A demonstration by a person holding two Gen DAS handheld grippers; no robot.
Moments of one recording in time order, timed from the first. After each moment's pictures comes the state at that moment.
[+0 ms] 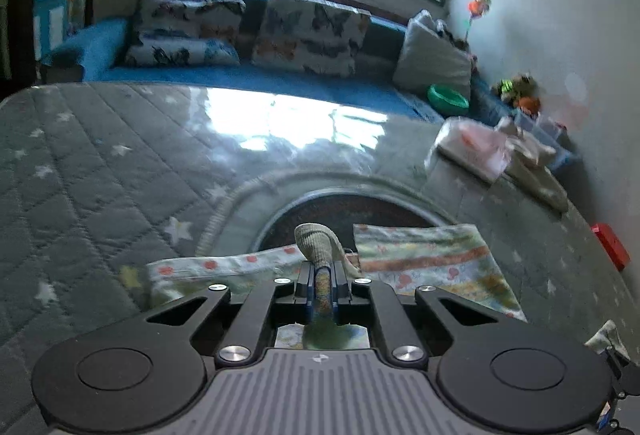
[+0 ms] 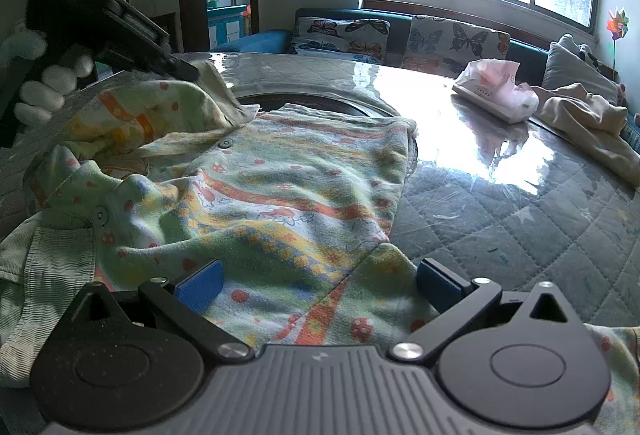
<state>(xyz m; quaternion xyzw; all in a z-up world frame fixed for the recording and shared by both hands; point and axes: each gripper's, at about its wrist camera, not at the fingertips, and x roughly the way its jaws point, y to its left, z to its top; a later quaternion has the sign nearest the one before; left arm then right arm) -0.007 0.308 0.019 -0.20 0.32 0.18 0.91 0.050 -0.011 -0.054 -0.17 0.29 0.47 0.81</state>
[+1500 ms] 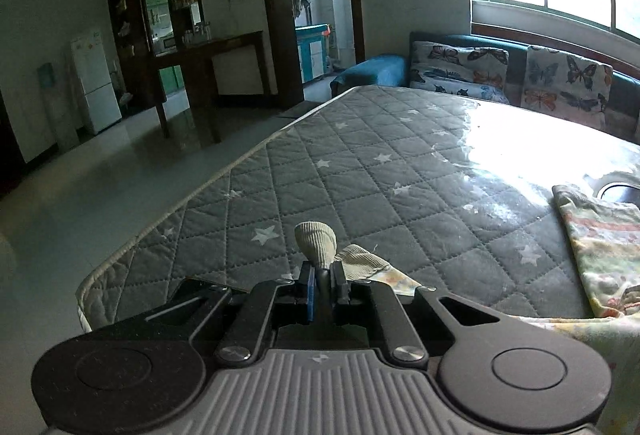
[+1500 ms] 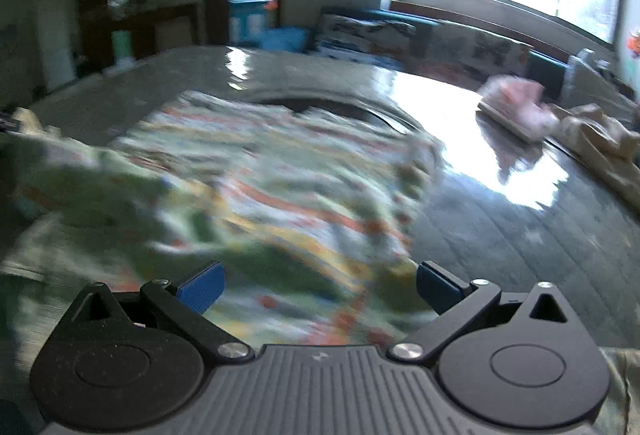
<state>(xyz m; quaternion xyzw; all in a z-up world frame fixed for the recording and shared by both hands) -0.240 0.312 0.003 -0.13 0.28 0.55 0.78 0.030 -0.003 -0.030 -0.20 0.28 0.52 0.78</state>
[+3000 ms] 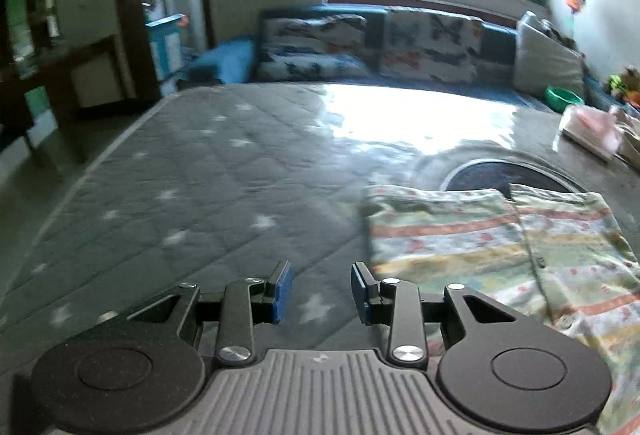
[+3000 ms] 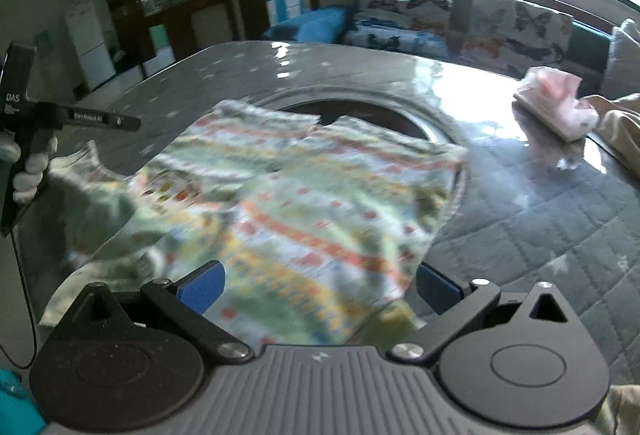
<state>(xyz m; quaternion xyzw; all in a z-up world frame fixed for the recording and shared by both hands) -0.101 0.309 0.012 -0.12 0.34 0.34 0.87 0.083 0.014 -0.007 -0.18 0.35 0.55 0.74</state>
